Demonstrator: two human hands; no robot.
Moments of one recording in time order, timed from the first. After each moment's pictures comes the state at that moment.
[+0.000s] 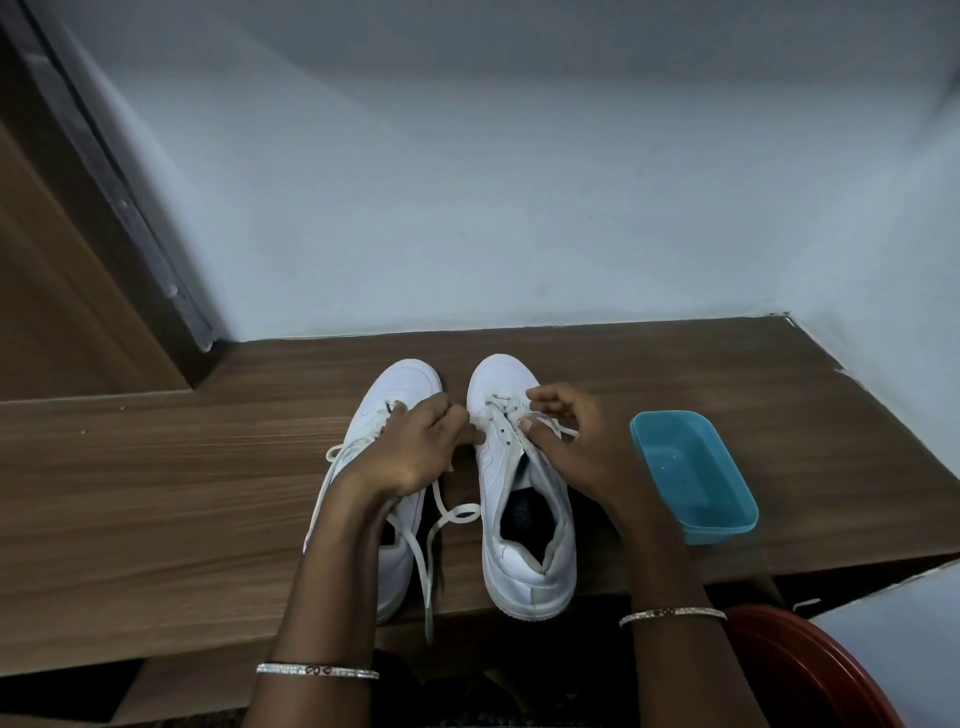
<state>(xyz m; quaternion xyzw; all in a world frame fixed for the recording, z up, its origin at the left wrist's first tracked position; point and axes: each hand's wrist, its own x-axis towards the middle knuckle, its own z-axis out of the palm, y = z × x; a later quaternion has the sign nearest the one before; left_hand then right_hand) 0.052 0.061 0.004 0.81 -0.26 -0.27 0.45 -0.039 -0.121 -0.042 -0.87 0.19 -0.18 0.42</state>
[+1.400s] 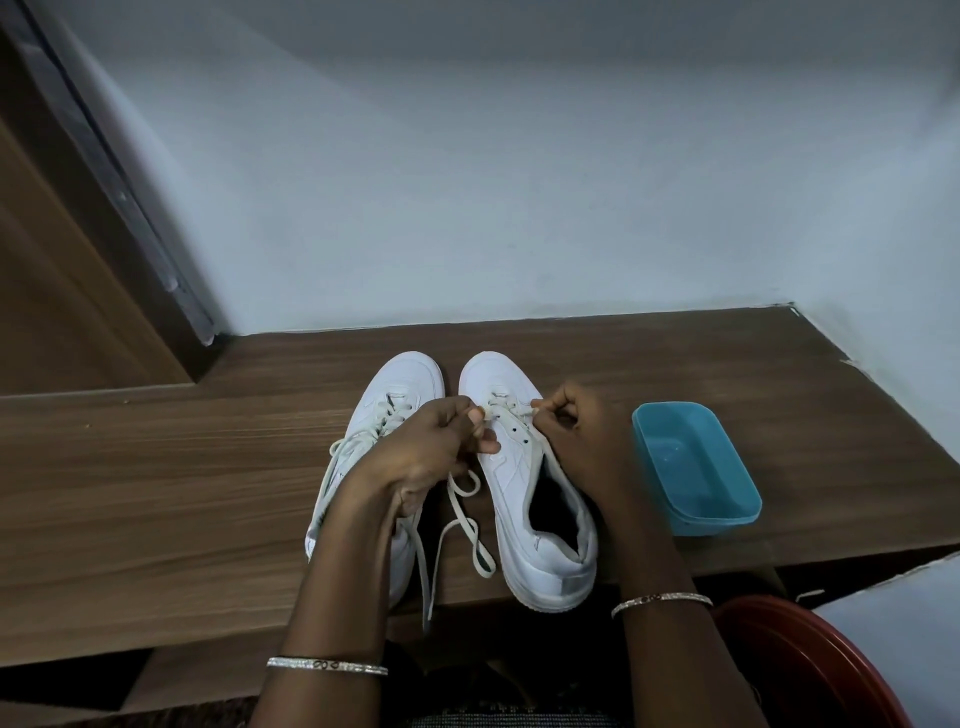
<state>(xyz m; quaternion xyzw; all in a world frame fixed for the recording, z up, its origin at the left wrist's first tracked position) 0.048 0.051 -0.016 0.70 -0.16 -0.35 0.59 -0.036 -0.115 -0.047 -0.85 0.27 -0.20 0.42</state>
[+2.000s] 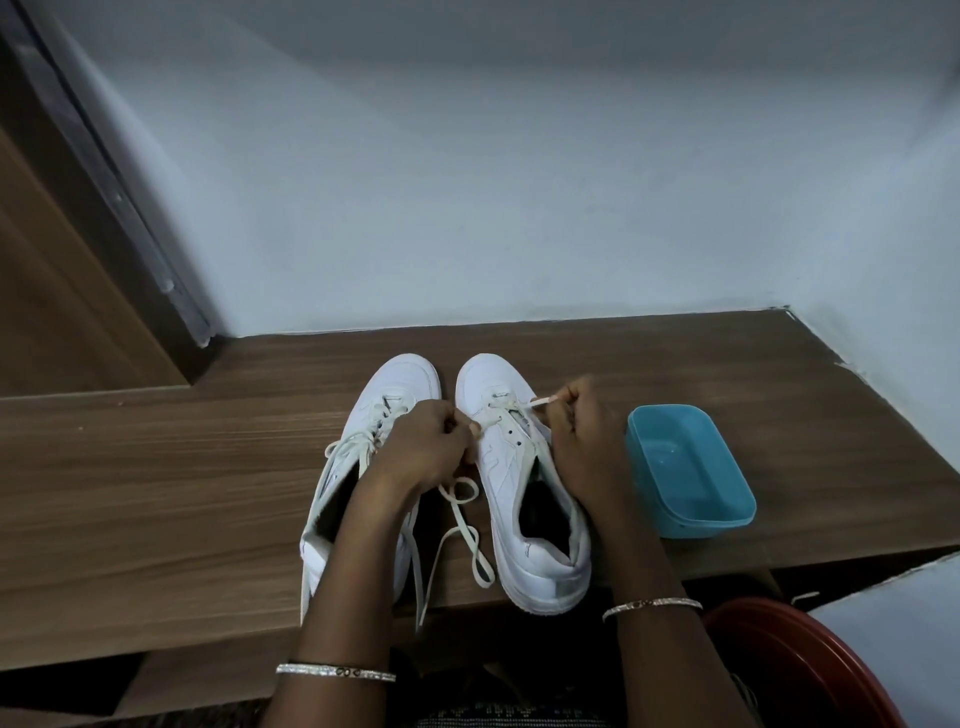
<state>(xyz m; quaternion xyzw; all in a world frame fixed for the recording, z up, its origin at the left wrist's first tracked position) 0.051 0.048 -0.022 0.83 -0.17 -0.25 0.48 -0.035 -0.111 -0.052 -0.84 0.27 -0.29 0.38</state>
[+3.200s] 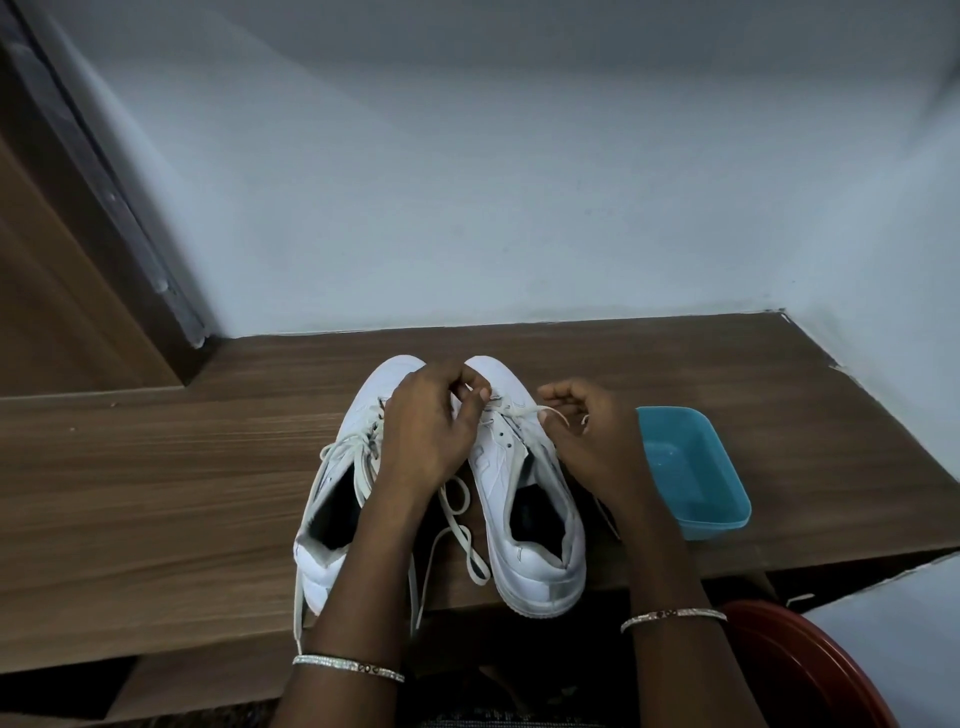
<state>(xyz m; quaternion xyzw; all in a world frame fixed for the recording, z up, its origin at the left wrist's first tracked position) 0.053 0.032 -0.022 0.83 -0.30 0.07 0.46 -0.044 -0.126 -0.040 -0.84 0.23 -0.24 0.44</state>
